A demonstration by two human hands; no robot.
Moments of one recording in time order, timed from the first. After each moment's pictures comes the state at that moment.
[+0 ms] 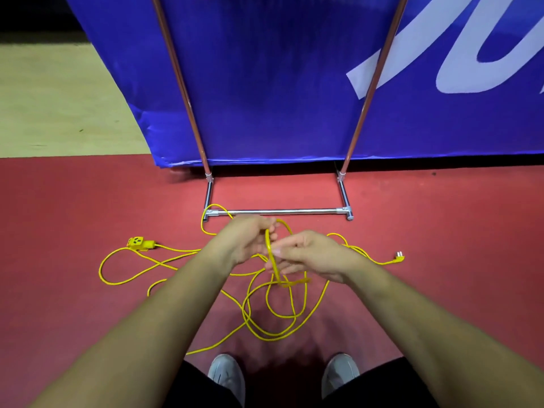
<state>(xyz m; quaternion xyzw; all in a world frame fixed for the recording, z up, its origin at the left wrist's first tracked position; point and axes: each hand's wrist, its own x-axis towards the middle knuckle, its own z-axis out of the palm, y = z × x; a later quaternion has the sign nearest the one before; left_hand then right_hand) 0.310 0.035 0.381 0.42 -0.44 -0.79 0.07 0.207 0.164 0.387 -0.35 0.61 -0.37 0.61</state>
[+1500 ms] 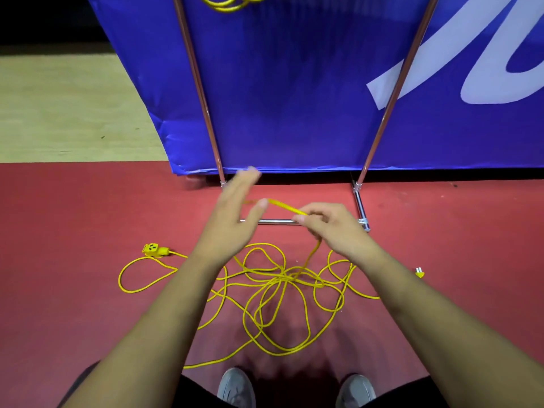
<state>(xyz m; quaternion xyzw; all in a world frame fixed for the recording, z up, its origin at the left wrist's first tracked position) 0.356 -0.004 0.419 0.27 -0.86 -0.33 0.28 0.182 0.123 0.416 -0.47 0.67 -0.47 0.32</state>
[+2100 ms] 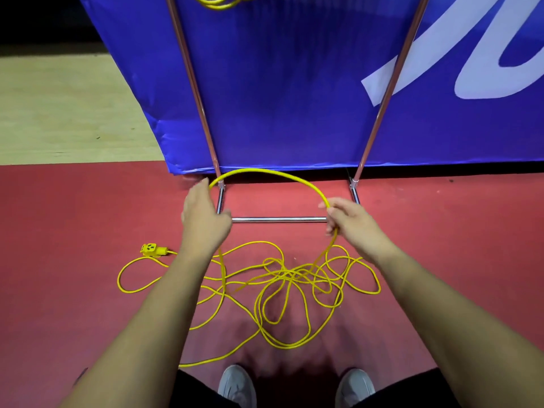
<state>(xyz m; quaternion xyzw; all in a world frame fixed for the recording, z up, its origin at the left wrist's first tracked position) 0.367 -0.029 0.407 0.49 -0.79 -0.27 0.24 0.140 0.140 0.381 -0.36 0.72 -0.49 0.33</state>
